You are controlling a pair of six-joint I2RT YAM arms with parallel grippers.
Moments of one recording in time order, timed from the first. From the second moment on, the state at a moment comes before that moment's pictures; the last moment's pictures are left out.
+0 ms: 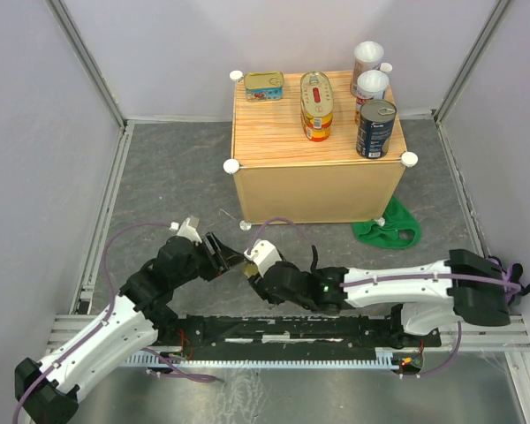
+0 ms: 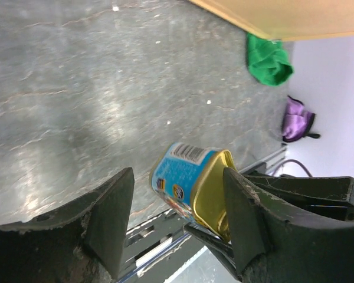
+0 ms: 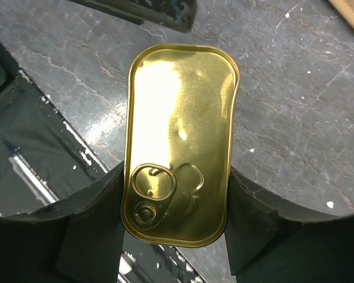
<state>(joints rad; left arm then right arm) -0.66 0.53 0.35 -0.39 0.09 -1.07 1.42 1.43 0.82 -0.16 0.43 0.38</state>
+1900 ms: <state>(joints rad) -0.73 0.71 0.44 0.58 0.84 -0.83 1.32 0.97 1.26 -0.84 -0.12 0.51</state>
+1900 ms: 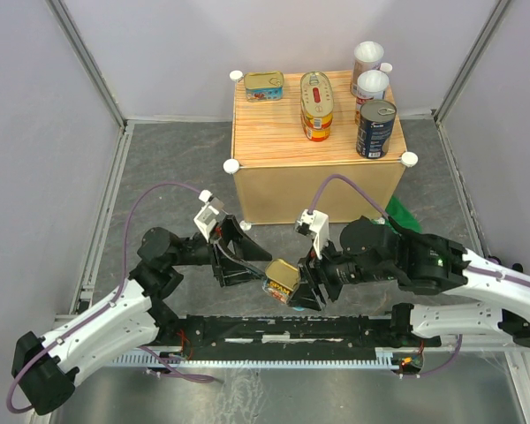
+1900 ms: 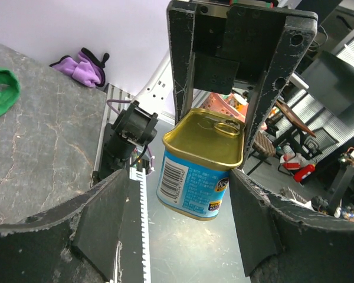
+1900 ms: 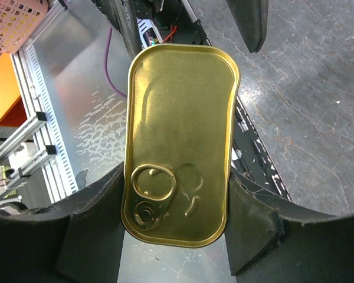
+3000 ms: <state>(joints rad) -0.76 0.76 0.52 0.58 0.92 -0.82 1.16 1.09 1.33 -0.76 -0.35 0.50</state>
